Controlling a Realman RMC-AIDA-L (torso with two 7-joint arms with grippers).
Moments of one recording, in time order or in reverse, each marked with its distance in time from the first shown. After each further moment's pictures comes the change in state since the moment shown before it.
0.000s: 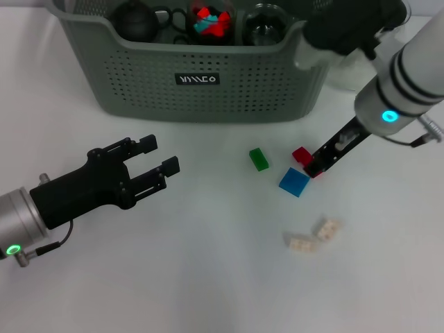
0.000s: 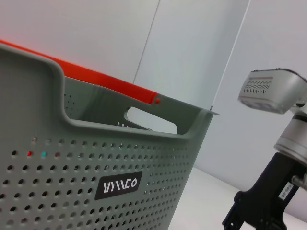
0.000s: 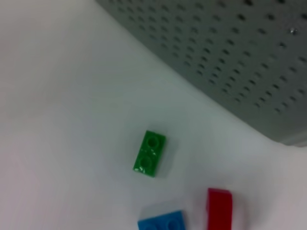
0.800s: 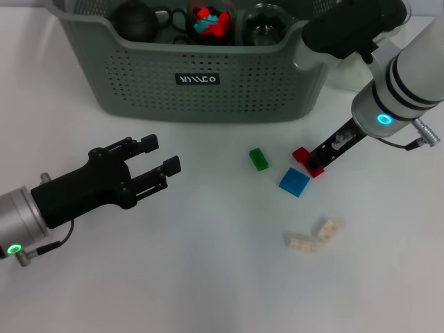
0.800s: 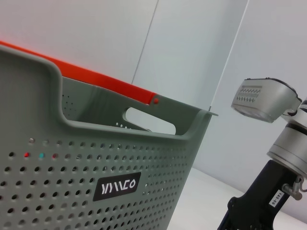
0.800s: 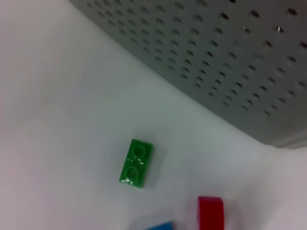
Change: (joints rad) left arm -0.003 0.000 0.001 -0.002 0.000 0.001 0.000; right arm -0.003 -0.004 -0.036 0.039 0.002 0.071 0.057
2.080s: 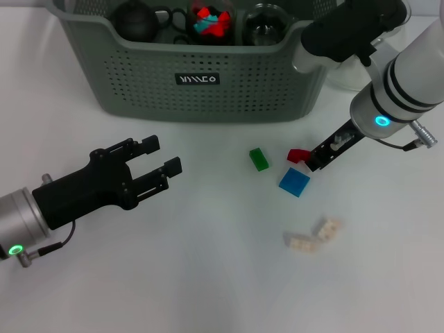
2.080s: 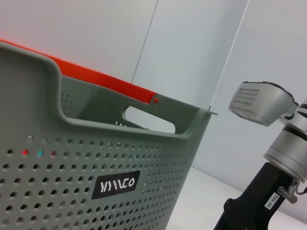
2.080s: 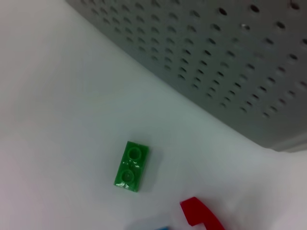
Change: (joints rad) left arm 0.000 0.002 0.000 -0.011 0.001 -0.004 0.003; right arm 0.001 0.000 -0.013 0.025 0.003 0.038 -0.005
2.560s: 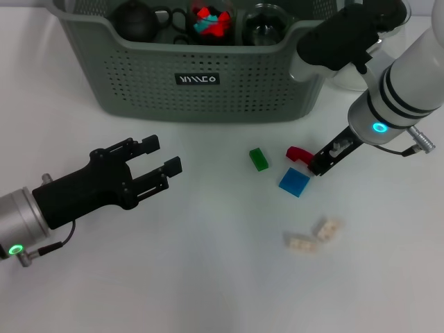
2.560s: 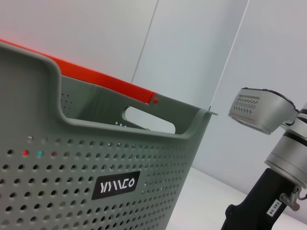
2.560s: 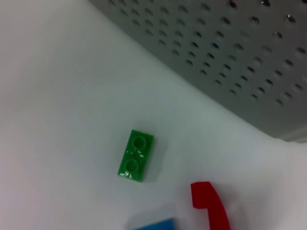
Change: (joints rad) left arm -0.001 0.000 0.000 0.000 -0.001 0.000 0.000; right arm 0.005 0.002 -0.025 0.021 0.002 0.005 0.005
